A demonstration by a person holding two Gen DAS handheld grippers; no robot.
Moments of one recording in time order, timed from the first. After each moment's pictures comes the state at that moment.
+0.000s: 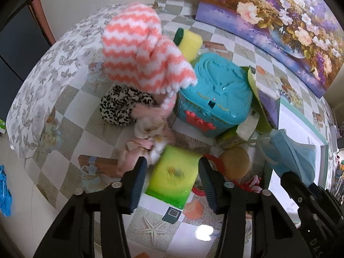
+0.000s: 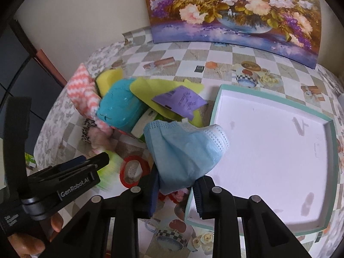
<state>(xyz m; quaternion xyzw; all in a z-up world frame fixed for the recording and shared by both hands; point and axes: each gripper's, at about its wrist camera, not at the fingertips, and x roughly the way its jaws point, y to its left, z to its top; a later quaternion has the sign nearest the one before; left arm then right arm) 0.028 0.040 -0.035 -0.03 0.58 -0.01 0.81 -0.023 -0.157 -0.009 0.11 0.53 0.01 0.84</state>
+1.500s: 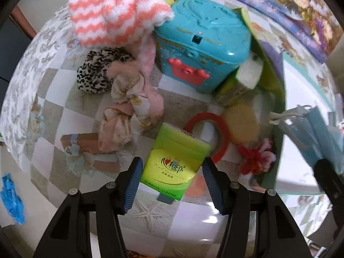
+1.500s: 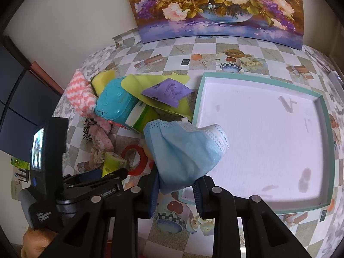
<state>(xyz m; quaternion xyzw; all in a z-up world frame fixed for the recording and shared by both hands) 0.012 0.009 -0.080 0.01 0.66 -0.05 0.75 -0.049 -0.176 -0.005 0.15 0.54 -0.01 0.83</state>
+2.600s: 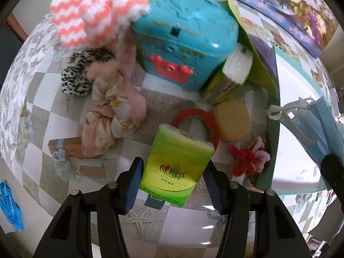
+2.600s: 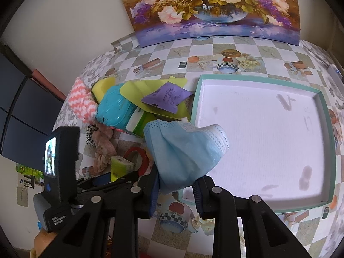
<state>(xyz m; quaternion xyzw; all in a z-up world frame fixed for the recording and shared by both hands) 0.012 -0.009 -0.087 0.02 0.66 -0.07 0.75 -0.050 -0.187 0.000 0.18 0.53 -0.01 0.83</state>
